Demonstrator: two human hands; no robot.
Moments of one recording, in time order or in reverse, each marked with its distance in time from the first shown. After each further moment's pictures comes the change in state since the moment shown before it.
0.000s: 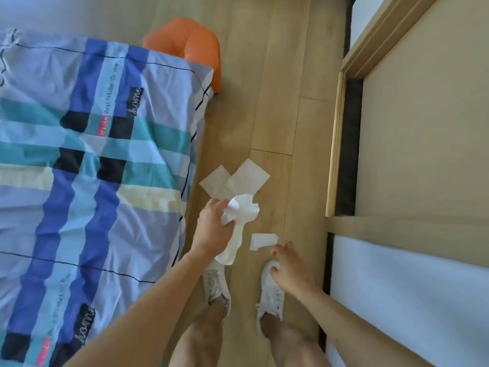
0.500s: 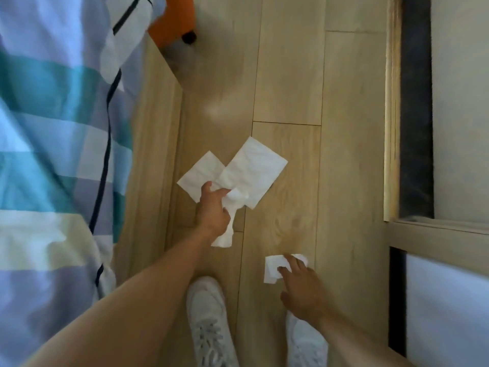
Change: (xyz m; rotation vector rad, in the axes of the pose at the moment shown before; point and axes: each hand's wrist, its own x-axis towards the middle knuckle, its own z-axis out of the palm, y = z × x) left_hand 0.221 -0.186 0.180 0.203 -0.113 -0.138; right_hand 0.233 0.115 0.182 -0.247 -0.125 -0.113
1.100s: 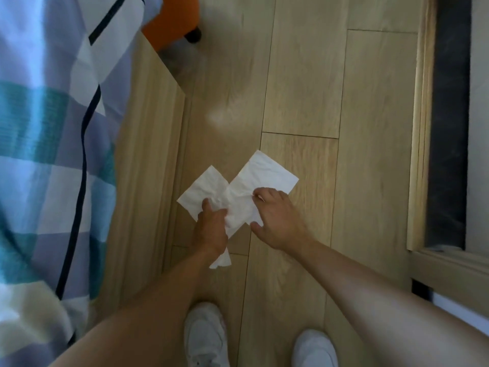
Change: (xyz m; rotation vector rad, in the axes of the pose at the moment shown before) left_hand 0.050 -0.032 0.023 0.144 -0.046 -0.037; right_hand 0.142 -0.046 -0.151 -0.002 0.441 -0.332
